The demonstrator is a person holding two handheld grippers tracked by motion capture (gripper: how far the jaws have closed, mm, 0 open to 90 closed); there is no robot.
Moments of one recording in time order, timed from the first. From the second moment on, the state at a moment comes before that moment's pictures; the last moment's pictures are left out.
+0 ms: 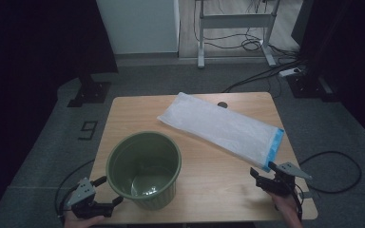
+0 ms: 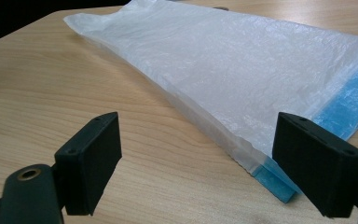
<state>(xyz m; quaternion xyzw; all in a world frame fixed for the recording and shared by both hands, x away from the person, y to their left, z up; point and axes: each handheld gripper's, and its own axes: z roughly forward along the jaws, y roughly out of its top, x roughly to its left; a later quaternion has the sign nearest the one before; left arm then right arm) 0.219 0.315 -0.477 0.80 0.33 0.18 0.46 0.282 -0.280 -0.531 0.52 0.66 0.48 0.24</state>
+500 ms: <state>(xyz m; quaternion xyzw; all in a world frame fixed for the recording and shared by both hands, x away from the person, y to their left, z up) 0.238 0.256 -0.478 0.83 0.28 0.14 0.46 0.284 -0.281 -0.531 0.52 0.66 0.49 0.23</state>
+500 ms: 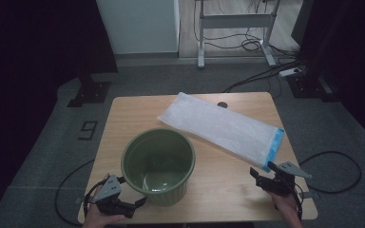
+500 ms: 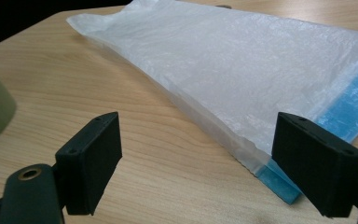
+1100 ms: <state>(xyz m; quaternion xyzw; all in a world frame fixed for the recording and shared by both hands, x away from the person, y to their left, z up) 0.288 0.185 -0.476 0.85 0.25 0.12 0.44 0.289 -0.275 -0.533 0.51 0.67 0.49 0.23</state>
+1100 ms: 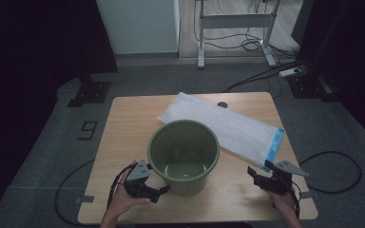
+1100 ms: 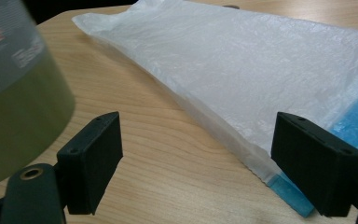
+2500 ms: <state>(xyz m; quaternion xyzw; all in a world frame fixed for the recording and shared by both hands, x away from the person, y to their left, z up) 0.274 0.252 -0.504 0.81 0.40 0.18 0.40 0.337 -0.233 -0.530 0.47 0.73 0.42 0.27</state>
